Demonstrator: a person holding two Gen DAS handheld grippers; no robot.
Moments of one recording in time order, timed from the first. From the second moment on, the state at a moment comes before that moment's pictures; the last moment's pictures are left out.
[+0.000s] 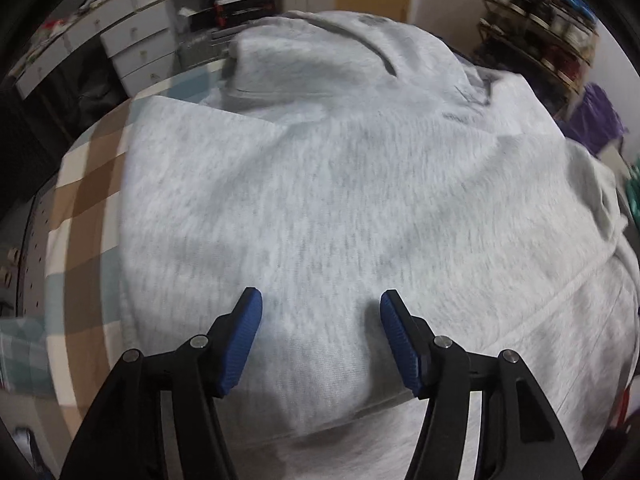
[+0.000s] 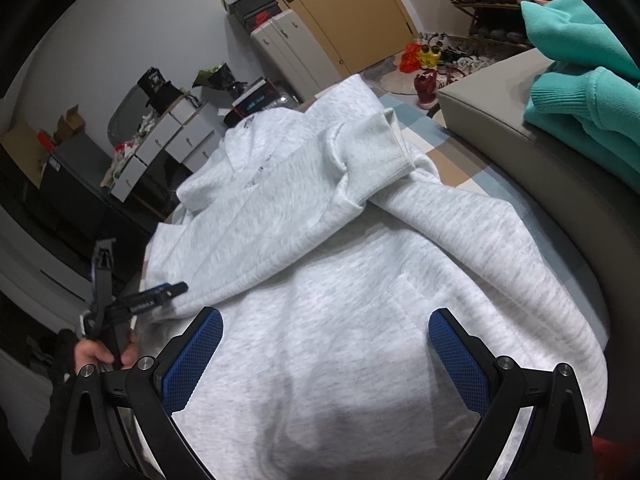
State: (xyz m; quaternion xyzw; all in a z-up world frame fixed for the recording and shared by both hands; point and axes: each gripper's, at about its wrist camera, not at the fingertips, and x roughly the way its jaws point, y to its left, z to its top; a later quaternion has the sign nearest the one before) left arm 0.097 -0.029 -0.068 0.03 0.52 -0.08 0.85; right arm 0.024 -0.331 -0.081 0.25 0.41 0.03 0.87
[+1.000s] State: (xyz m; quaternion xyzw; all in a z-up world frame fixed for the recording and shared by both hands) left arm 0.015 0.002 -0.018 -0.07 0.30 0.03 0.95; right arm 0.179 -0.235 0.033 0.09 0.38 0.08 0.92
